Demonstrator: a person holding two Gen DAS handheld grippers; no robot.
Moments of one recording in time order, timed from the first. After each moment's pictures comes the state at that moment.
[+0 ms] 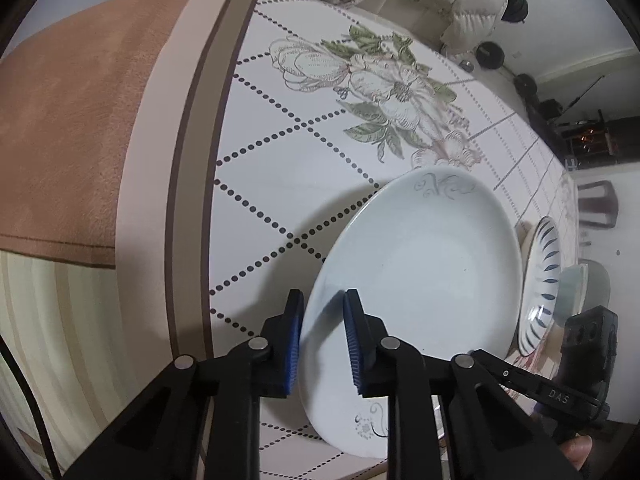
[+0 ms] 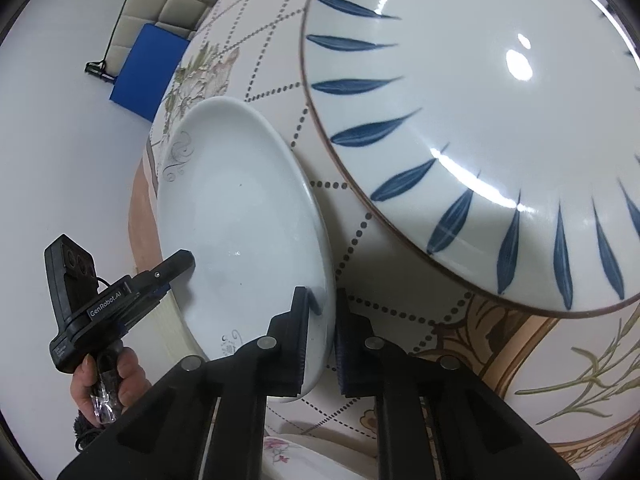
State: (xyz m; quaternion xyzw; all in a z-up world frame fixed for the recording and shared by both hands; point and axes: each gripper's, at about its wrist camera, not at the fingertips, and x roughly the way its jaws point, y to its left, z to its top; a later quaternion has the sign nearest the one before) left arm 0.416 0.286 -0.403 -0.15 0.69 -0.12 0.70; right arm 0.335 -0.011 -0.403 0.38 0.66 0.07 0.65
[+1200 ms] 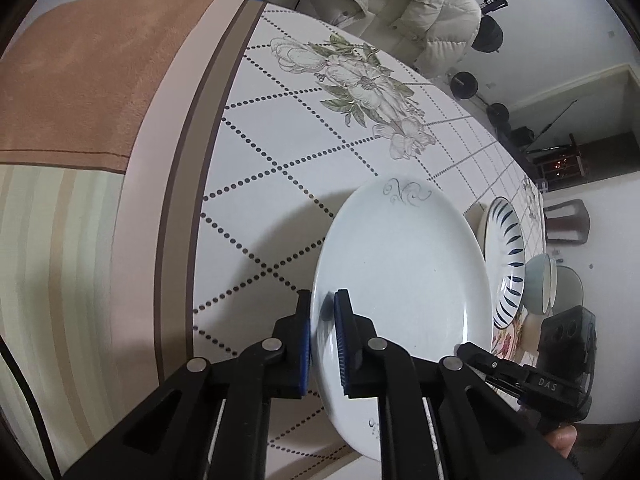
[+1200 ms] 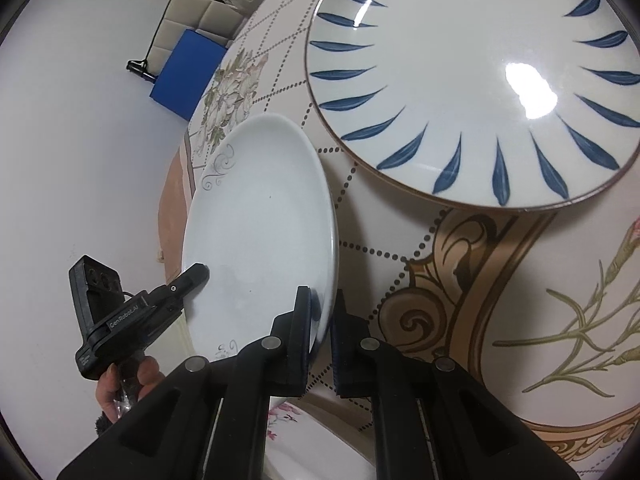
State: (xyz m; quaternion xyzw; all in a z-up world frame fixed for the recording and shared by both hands) left arm 0.353 0.293 -0.384 -0.20 0.64 -0.14 0.73; right arm 0.279 -0.035 -0.386 0.39 0.61 0.11 0.68
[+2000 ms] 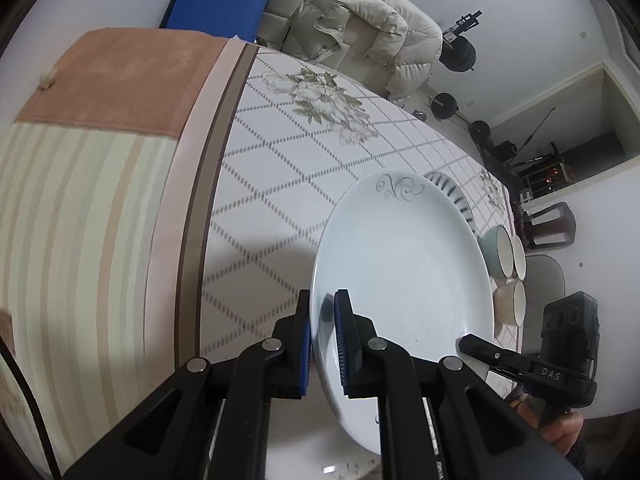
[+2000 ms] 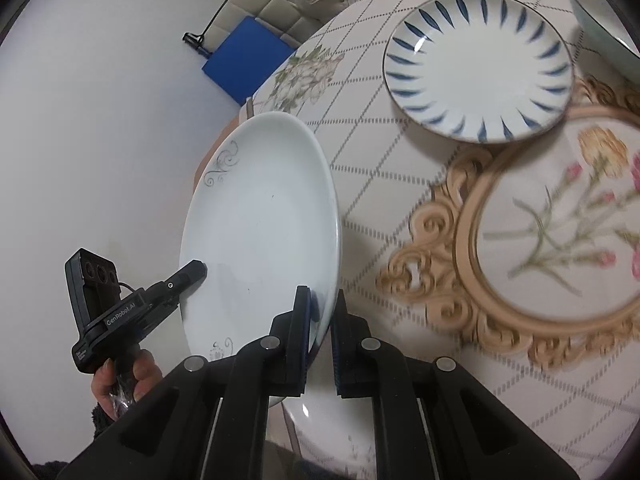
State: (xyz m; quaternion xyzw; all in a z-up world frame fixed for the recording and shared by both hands) left arm 0.245 0.294 -0.301 -0.20 0.59 -0.14 0.77; right arm 0.195 -0.028 -0.295 0.34 0.59 0.17 0.71
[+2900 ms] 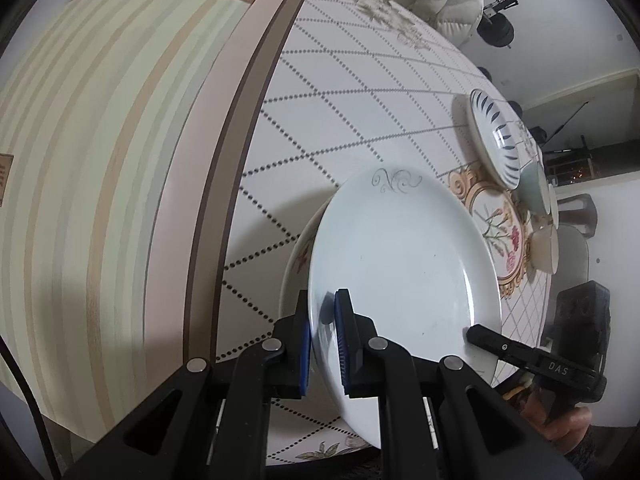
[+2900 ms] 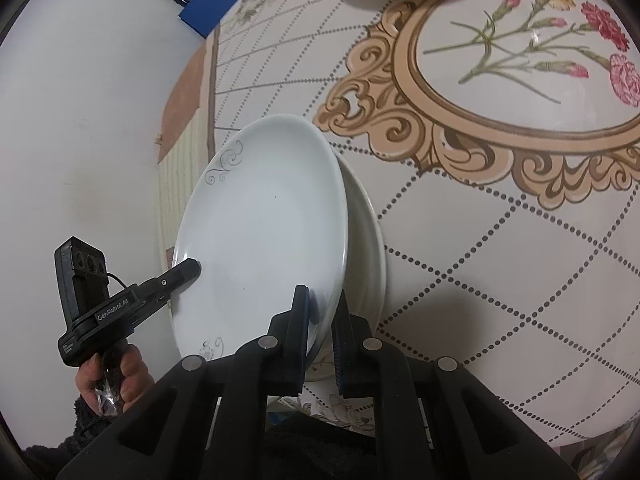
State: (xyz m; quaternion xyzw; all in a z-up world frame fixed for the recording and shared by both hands) left arm 0.137 0.297 -0.366 -0.21 0.65 -0.10 0.73; right arm 0.088 -0.021 -0.355 0.30 0.66 0.17 0.67
